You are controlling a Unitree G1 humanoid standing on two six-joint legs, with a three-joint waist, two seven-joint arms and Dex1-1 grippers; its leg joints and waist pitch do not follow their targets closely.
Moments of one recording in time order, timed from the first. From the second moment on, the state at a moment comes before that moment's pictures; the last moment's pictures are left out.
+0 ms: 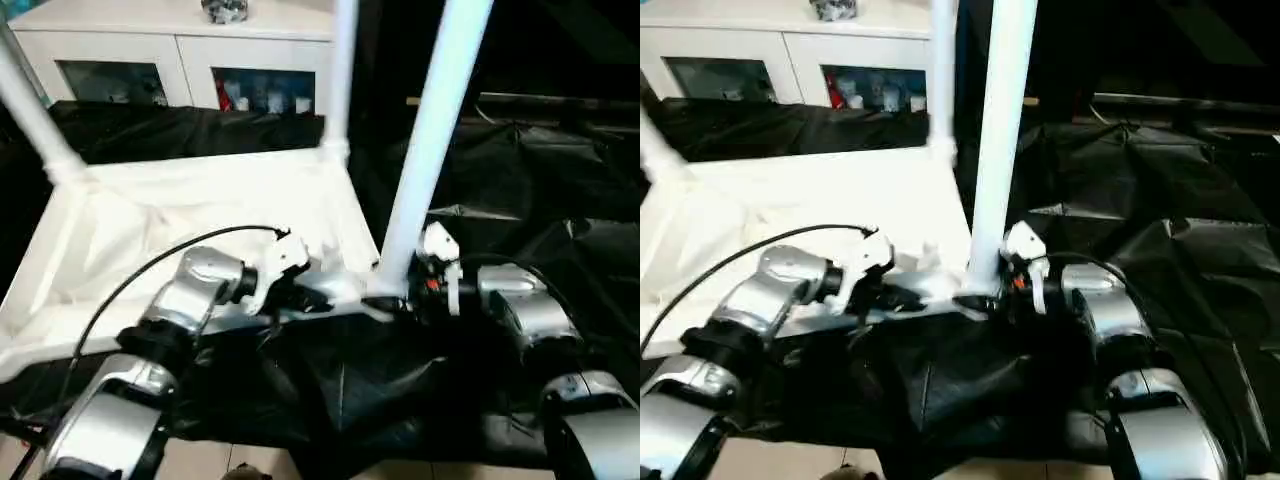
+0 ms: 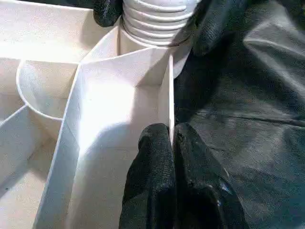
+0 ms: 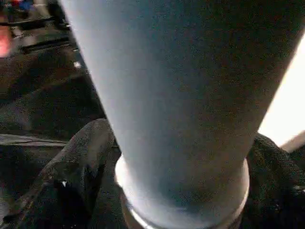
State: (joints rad) left arm -0.67 0.30 -0.25 0.72 0.03 0.11 -1.32; right arm -0.62 -0.32 0.09 0.83 0.08 -0.01 1.31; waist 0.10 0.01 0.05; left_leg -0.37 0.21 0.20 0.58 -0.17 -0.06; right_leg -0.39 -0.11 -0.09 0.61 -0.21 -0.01
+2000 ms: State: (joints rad) left arm -0.66 0.31 -0.25 0.71 0.03 0.10 -1.33; right arm -0.61 -0.31 0.10 0.83 0.09 -0.03 1.30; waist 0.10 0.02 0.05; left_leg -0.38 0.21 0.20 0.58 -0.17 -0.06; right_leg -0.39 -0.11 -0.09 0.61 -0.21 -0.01
